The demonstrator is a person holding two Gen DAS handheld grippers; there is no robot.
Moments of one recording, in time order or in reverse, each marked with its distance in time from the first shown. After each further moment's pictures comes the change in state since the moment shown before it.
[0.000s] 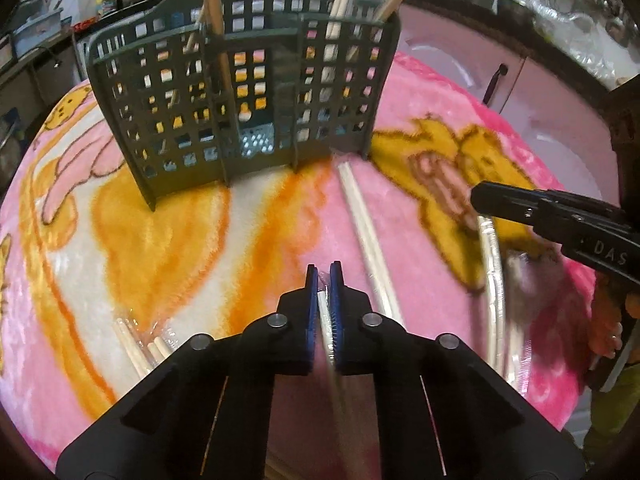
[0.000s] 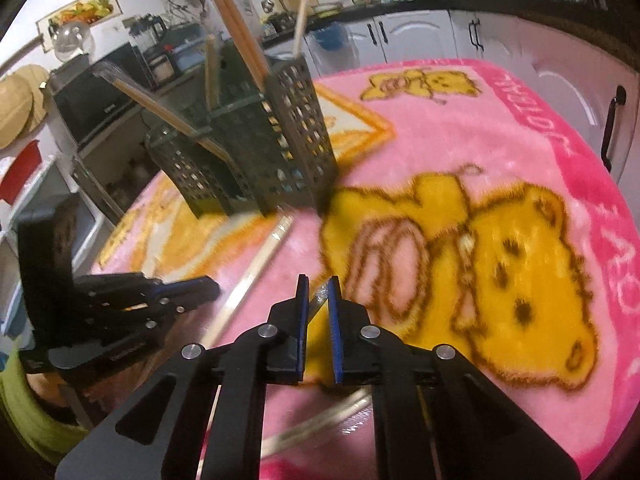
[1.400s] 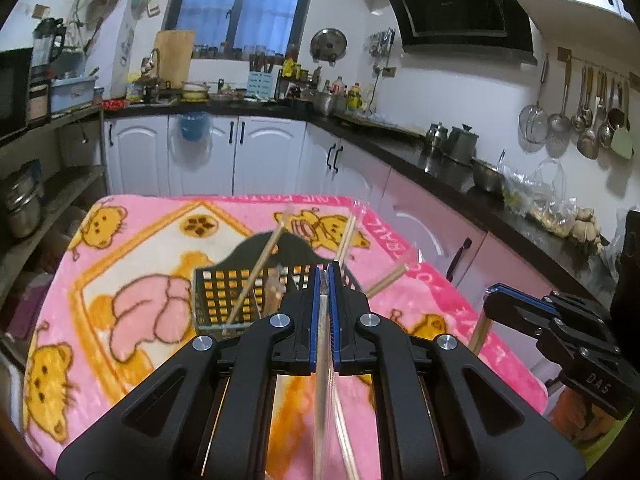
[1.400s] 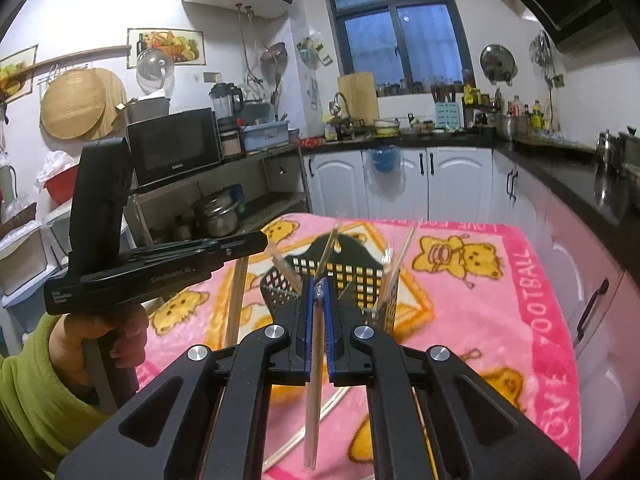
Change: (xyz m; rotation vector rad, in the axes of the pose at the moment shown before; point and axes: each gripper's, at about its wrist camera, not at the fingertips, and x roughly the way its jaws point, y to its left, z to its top) left arm -0.148 0.014 0.095 -0.071 -0.447 -0.025; right arm -0.115 0.093 0.067 -0.258 -0.366 0.029
